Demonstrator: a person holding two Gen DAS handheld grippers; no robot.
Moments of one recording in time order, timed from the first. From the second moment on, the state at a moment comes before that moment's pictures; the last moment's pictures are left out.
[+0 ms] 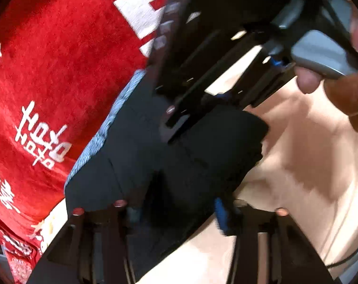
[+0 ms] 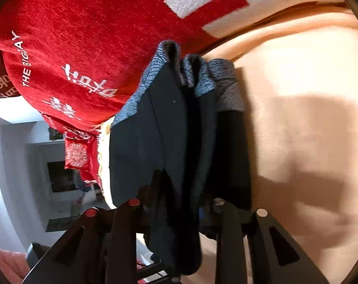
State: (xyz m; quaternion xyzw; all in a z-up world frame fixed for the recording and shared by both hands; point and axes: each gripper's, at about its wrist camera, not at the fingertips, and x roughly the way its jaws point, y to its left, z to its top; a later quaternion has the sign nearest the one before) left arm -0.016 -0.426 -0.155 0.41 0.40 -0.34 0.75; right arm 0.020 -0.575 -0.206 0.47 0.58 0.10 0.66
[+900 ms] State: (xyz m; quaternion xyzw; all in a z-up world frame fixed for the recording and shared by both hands) left arm 0.112 -0.254 -0.125 0.17 0.63 -0.18 0.74; right arm -0.013 -0.504 -0.161 0.14 0.68 -0.11 0.71
